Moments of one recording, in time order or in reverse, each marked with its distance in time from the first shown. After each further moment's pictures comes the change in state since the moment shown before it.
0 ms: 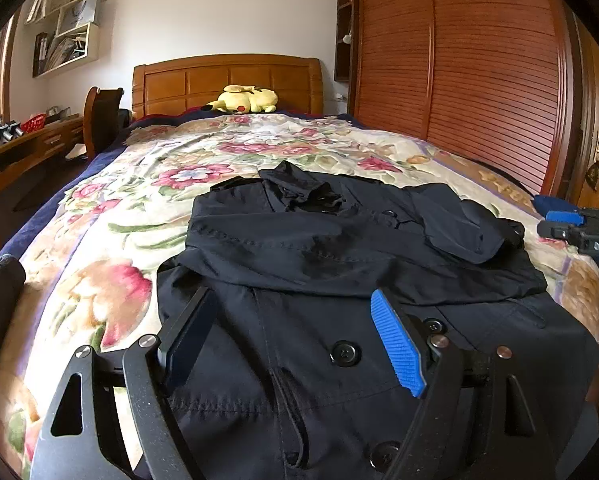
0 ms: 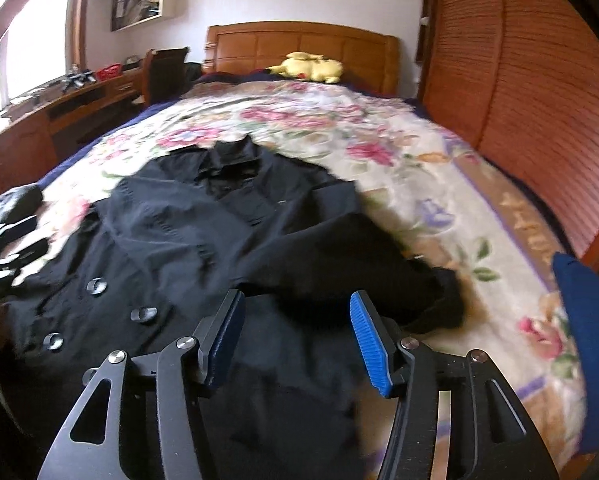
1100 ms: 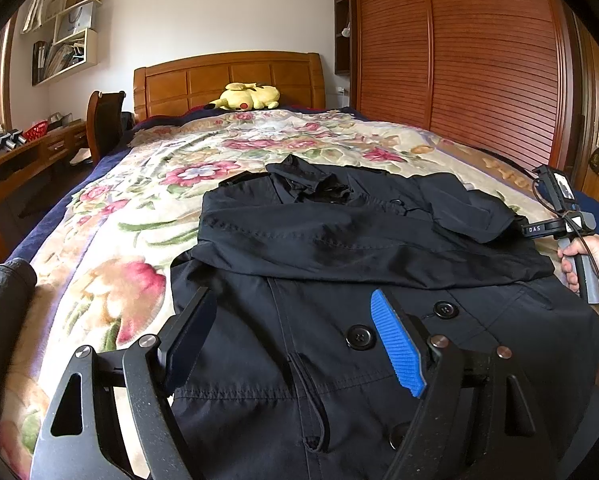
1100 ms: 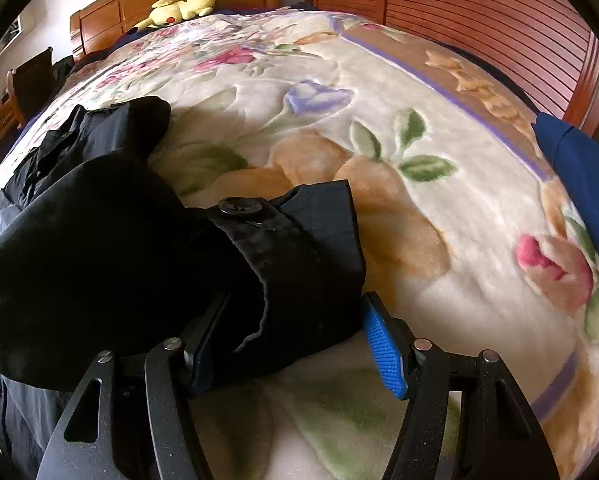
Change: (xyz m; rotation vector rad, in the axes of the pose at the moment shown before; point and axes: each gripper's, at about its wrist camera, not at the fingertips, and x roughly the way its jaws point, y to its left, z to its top) left arm -0.005 0.008 -0.007 0.033 0.012 0.024; right arm 0.139 -0.080 -0.012 0.328 0.282 -0.151
